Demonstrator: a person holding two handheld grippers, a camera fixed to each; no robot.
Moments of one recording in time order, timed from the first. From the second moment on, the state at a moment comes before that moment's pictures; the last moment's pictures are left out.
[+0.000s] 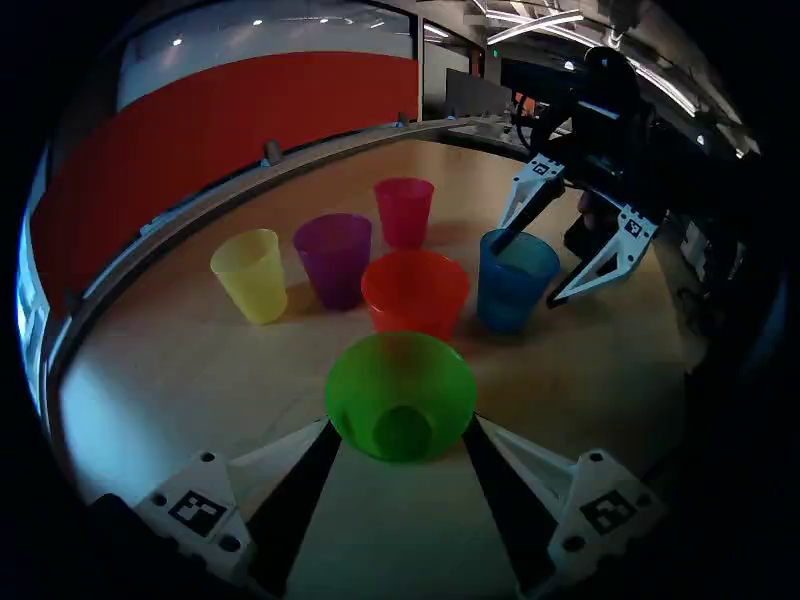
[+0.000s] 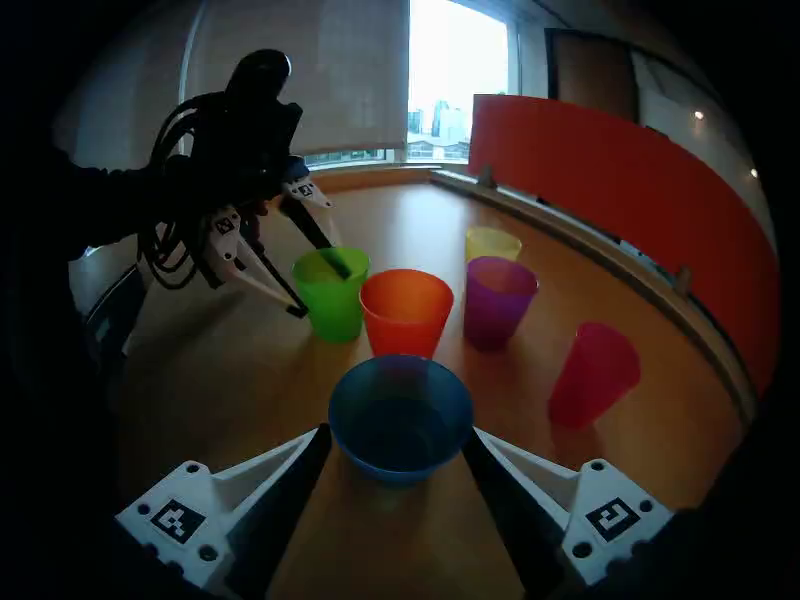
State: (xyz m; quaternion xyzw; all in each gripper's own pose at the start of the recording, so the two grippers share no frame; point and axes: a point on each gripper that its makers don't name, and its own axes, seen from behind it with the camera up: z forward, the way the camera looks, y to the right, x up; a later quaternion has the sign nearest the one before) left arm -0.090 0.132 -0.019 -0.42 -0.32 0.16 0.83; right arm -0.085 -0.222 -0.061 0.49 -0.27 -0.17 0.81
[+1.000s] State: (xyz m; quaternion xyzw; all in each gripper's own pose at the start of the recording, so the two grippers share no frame) left arm -0.097 0.142 -0.018 -0.44 -0.32 0.14 0.83; right arm -0.092 -0.229 -0.054 0.48 -0.27 -0.16 0.82
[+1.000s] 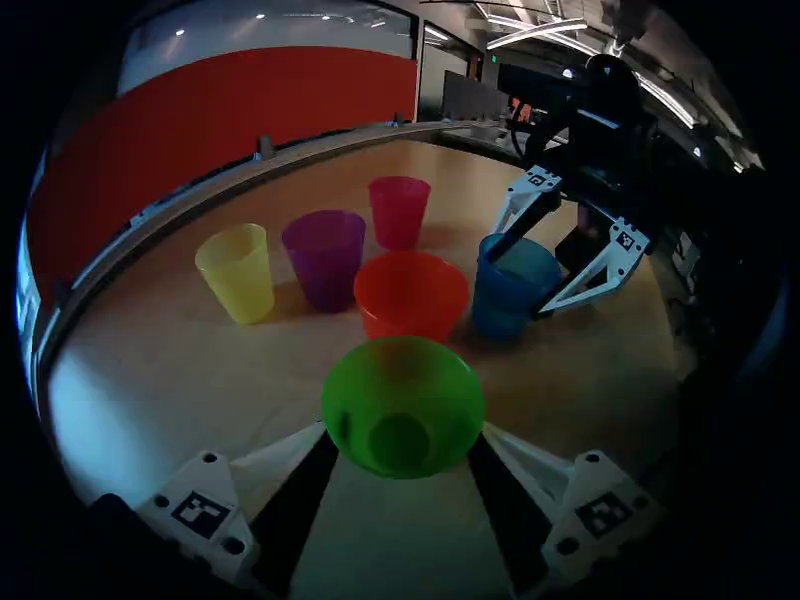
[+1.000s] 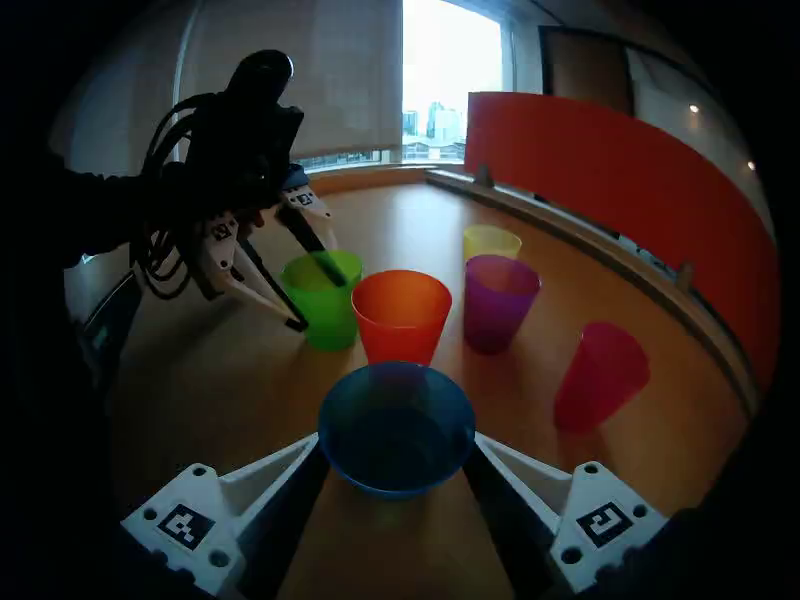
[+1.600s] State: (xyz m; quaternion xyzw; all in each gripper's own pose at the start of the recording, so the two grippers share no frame) left arm -0.098 0.145 -0.018 -0.44 -0.31 0.14 0.83; right arm -0.091 -0.234 -0.057 0.48 -0.27 -0.16 0.82
